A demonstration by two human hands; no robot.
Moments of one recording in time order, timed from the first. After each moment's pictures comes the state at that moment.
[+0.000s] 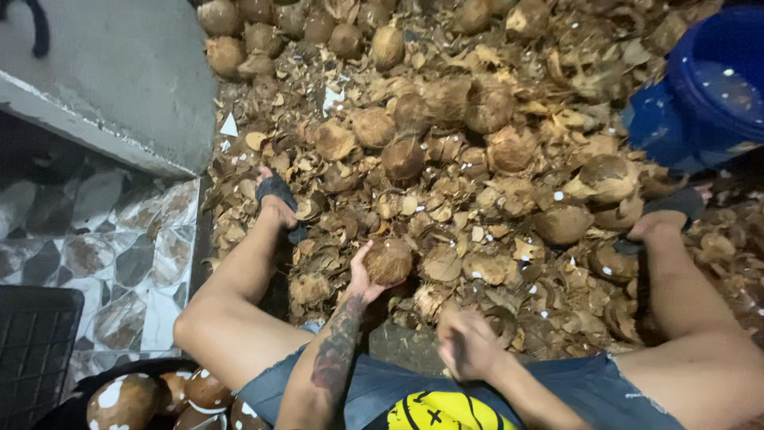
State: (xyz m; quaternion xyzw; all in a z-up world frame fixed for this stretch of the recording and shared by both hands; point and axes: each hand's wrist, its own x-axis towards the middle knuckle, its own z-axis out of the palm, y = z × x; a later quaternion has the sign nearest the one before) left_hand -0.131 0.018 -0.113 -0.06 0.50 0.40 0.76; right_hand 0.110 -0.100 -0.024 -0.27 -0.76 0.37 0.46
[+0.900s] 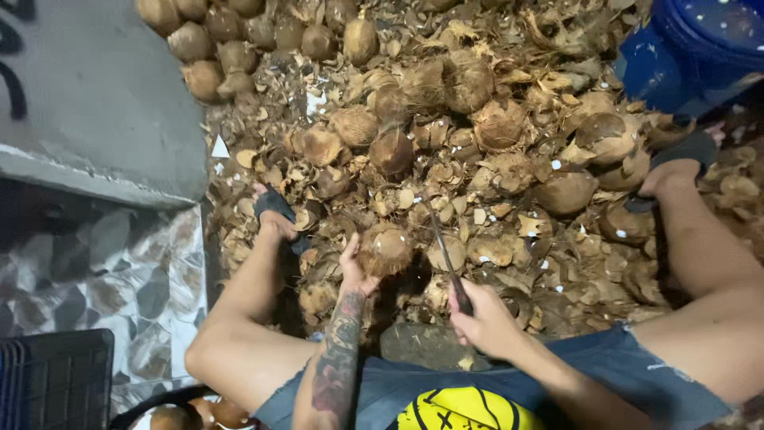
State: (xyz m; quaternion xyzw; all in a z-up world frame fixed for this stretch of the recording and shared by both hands) left_hand -0.149 0.039 -0.087 0.04 0.45 0.45 0.77; right_hand 0.120 -0.088 0.026 -0.52 -0.51 0.63 0.27
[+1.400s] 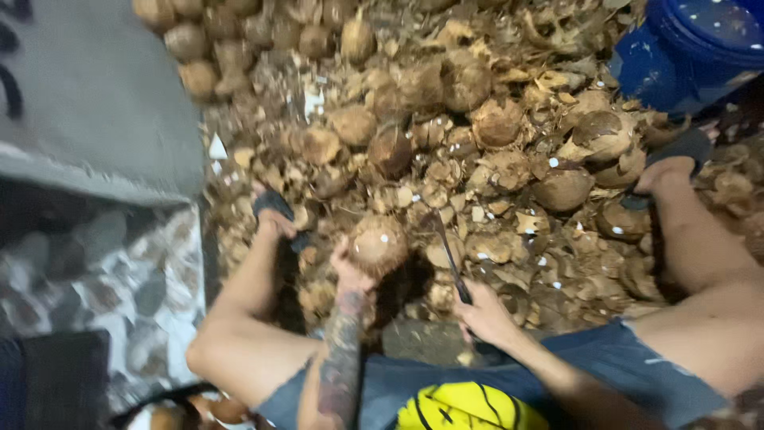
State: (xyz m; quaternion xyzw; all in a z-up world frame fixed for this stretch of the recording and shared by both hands) left_hand -0.135 0.036 -0.058 -0.10 0.41 0.53 0.74; right_hand 0.116 -0.083 0.000 -0.61 -0.39 0.65 0.22
